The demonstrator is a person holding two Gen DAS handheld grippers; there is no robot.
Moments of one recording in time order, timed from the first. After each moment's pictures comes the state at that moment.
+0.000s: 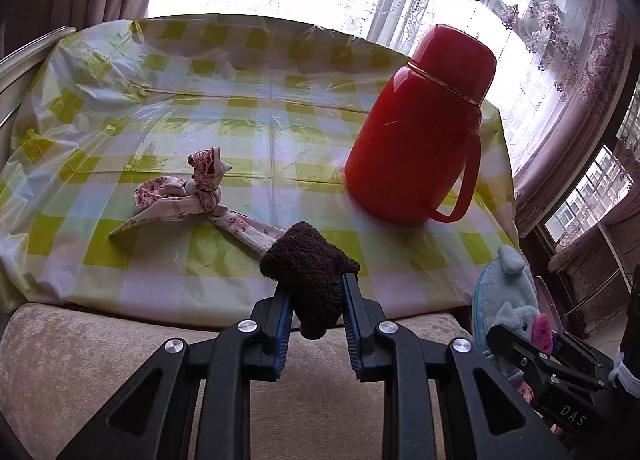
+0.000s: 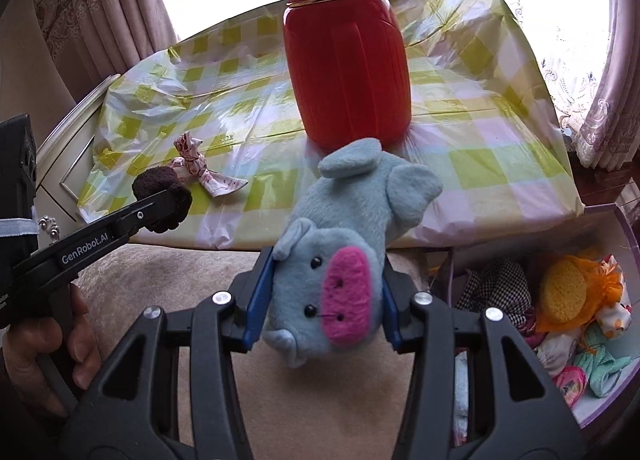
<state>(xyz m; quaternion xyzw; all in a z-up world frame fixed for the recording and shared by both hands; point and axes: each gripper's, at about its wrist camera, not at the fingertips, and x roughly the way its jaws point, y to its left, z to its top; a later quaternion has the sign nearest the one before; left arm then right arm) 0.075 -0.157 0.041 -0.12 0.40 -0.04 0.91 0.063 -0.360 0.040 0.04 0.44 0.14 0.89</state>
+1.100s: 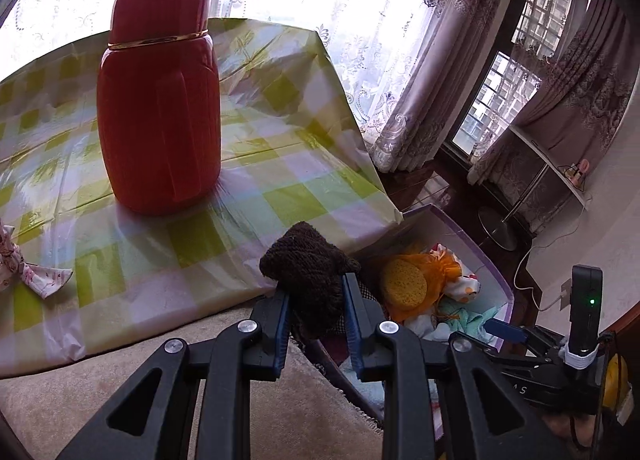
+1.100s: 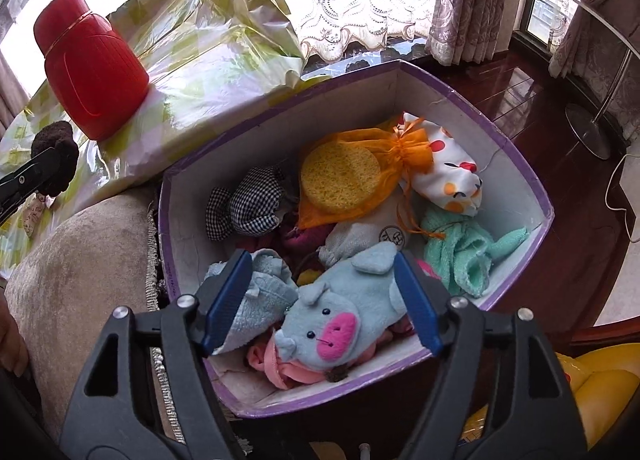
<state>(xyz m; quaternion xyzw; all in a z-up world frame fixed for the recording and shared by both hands) 0.084 -0.335 0.049 -0.02 0.42 -0.26 0.87 0.003 -0.551 -0.002 0.12 0.51 -0.09 0.85</state>
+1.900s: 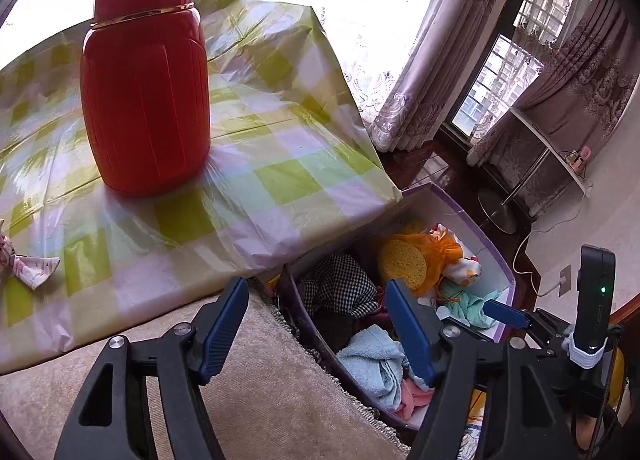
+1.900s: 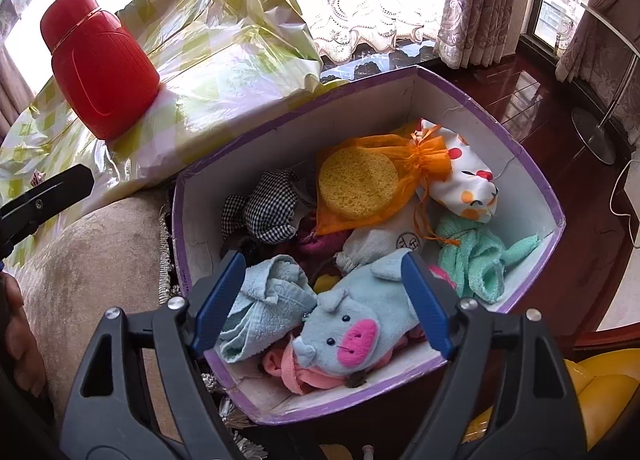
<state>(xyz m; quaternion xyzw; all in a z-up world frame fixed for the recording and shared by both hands) 0.085 -0.336 0.040 -0.01 0.45 -0.25 0.86 0.012 -0.536 0.000 0.11 0.50 -0.08 0.85</state>
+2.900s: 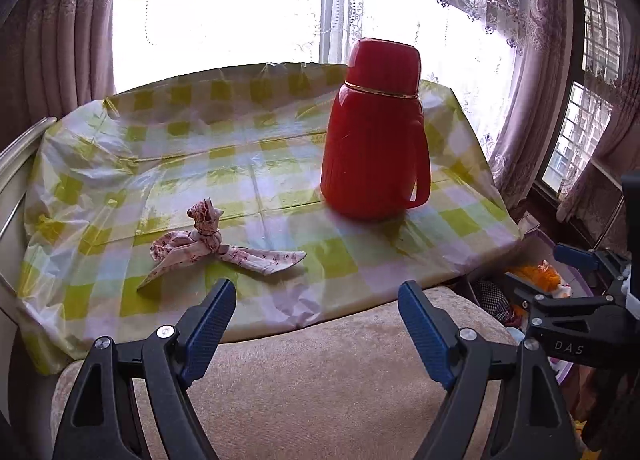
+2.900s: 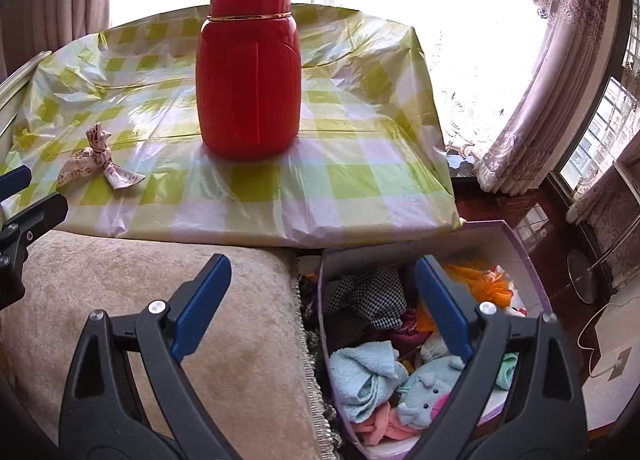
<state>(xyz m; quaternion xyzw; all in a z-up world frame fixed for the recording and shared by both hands) 0.036 -0.159 0.068 -0.02 0.35 -0.08 0.93 0.045 -0.370 0.055 -0.07 0.41 0.00 0.91</state>
